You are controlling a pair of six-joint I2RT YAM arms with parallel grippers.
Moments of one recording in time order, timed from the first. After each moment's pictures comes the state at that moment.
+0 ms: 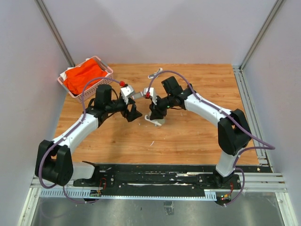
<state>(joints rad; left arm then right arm) -0.29 1.27 0.82 -0.06 0.71 0.28 0.63 1.80 1.41 -0.53 -0.71 -0.58</state>
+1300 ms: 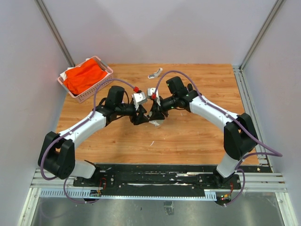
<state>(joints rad) -0.44 1.38 0.89 -0.13 0.76 0.37 0.61 1.70 1.31 -0.43 -0.91 -0.65</state>
